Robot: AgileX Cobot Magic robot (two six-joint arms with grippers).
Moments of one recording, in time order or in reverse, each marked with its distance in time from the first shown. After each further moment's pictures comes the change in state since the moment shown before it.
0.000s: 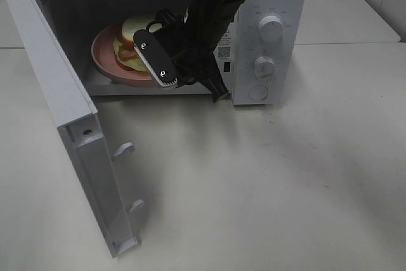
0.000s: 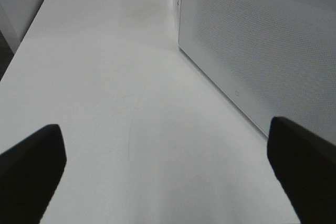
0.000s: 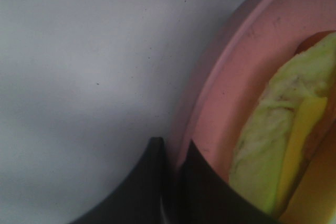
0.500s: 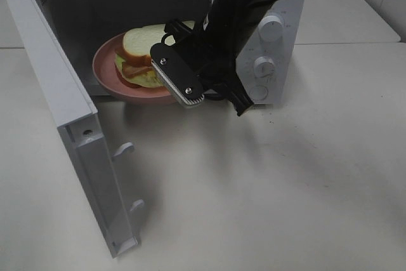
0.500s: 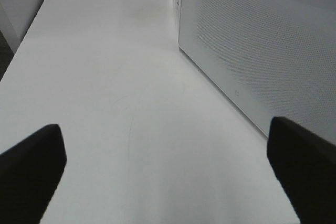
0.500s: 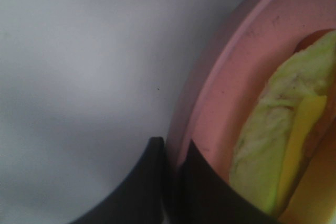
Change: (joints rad) left arm 0.000 0.000 0.000 0.001 0.000 0.000; right arm 0.000 -0.154 0.226 0.041 -0.036 -0.114
